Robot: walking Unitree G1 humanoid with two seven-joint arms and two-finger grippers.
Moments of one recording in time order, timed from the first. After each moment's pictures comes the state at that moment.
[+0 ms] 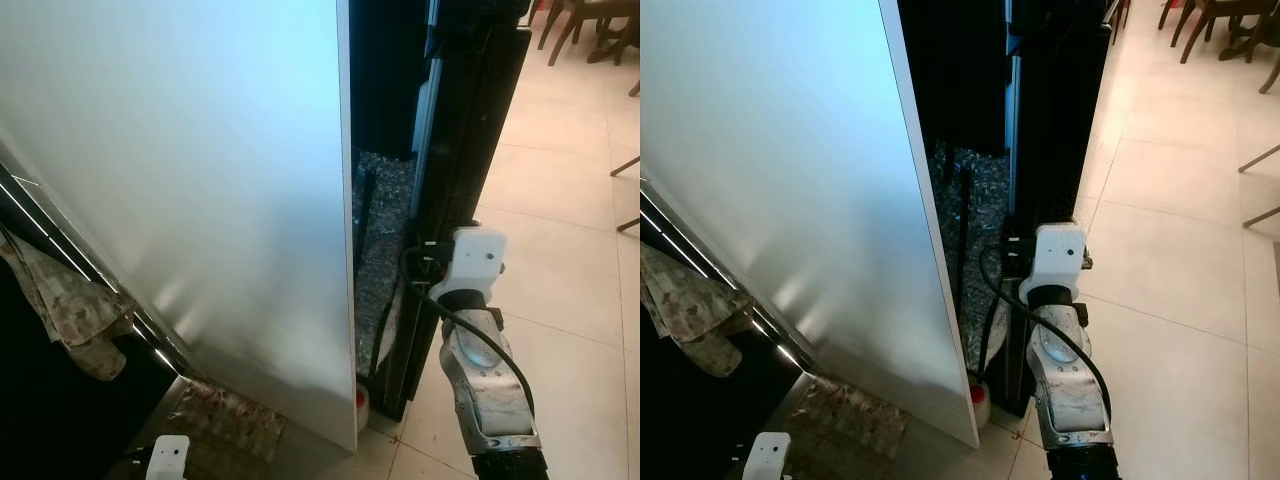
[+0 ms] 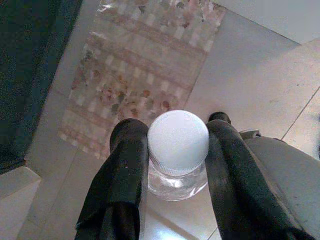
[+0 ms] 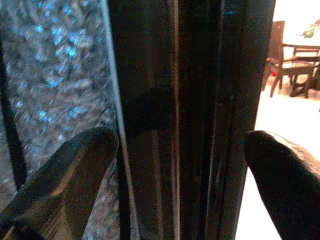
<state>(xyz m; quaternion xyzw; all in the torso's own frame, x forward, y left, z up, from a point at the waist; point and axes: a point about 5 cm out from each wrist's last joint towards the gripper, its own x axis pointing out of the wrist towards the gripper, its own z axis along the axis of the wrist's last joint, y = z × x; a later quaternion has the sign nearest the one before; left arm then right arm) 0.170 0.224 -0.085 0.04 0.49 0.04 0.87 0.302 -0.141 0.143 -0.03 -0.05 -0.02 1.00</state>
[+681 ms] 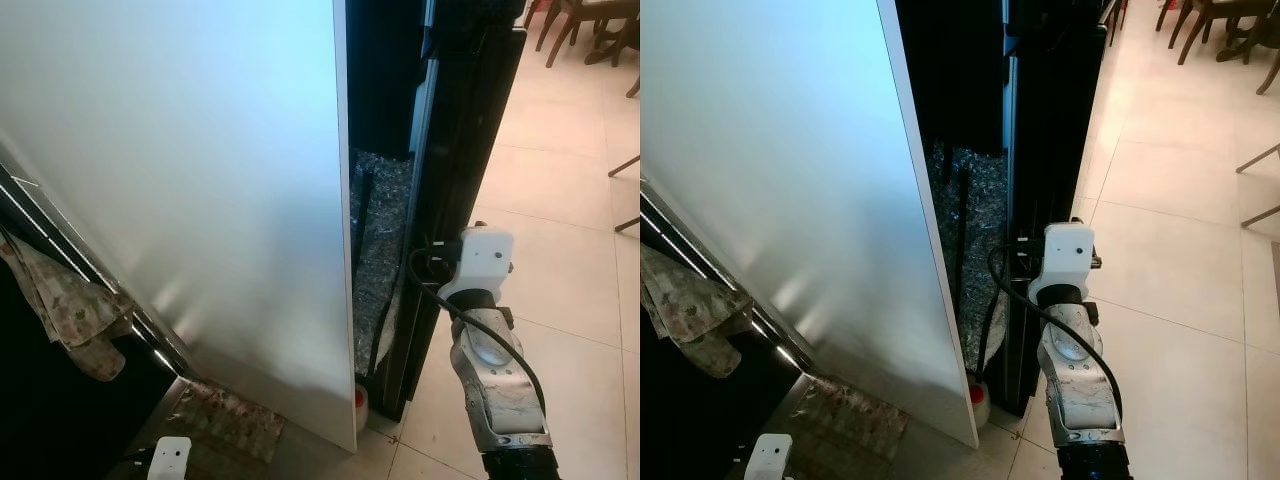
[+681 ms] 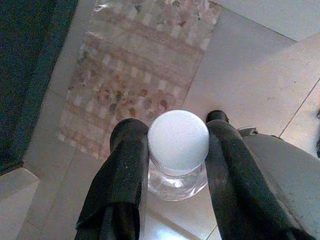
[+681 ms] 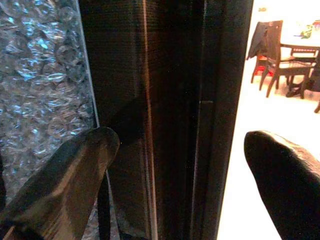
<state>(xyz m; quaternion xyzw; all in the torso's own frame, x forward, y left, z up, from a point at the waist) 0.168 0.223 -0.086 0.04 0.50 0.03 0.87 0.306 -0.151 0.144 -0.03 -0.05 -0.01 1.00</state>
